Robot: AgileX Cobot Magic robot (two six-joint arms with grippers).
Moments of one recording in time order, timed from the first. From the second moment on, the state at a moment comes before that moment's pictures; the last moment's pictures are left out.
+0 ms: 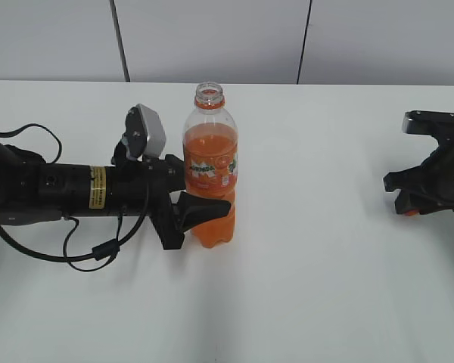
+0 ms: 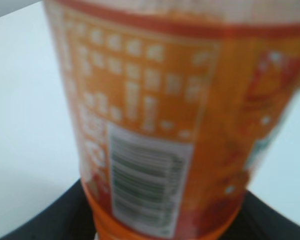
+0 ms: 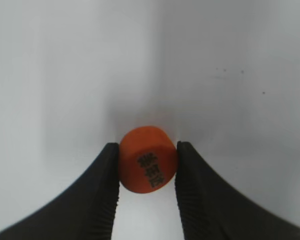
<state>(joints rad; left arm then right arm) -0.33 2.08 -0.85 1.12 -1.00 -0.48 0.03 1.91 -0.95 0.18 0.38 -0.18</state>
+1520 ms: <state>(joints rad) -0.33 2.08 -0.85 1.12 -1.00 -0.48 0.04 1.62 -0.95 0.23 0.63 -0.22</state>
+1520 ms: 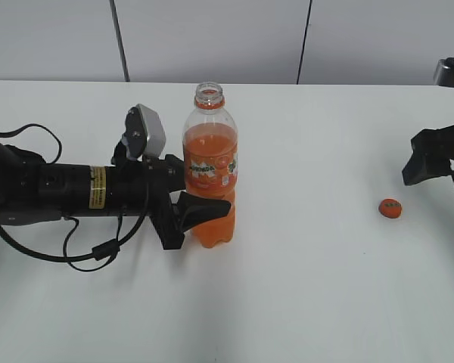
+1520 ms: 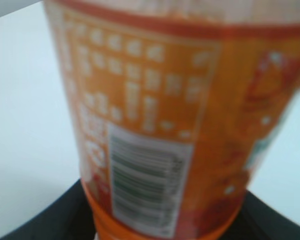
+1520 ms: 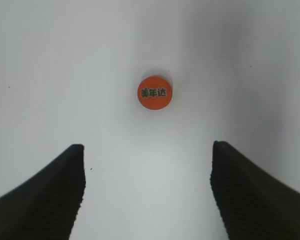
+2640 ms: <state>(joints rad) -0.20 2.04 -0.85 1.41 -0.90 -0.61 0.04 1.50 -0.95 0.22 0.71 -0.27</state>
